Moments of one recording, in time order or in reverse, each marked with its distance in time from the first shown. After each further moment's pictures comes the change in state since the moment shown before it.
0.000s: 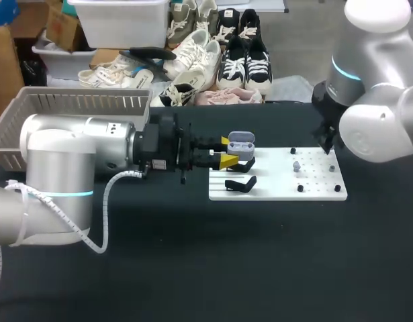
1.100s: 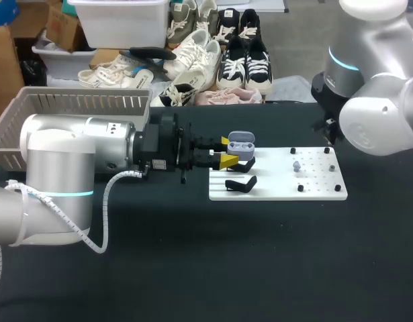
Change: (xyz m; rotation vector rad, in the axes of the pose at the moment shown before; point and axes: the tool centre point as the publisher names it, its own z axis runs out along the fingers) left arm 0.000 0.000 0.000 0.000 0.000 0.000; right arm -0.001 -0.001 -0.032 0.058 -0.001 -0.021
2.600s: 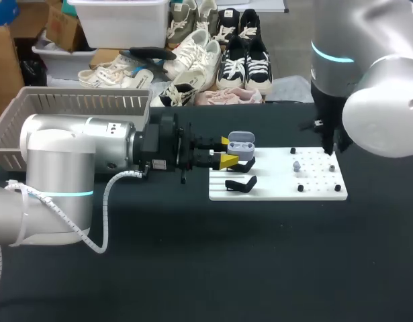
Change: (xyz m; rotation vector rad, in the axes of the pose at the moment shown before) left arm 0.000 0.000 0.000 0.000 0.000 0.000; right arm 0.062 0.064 -0.084 0.038 0.099 0.395
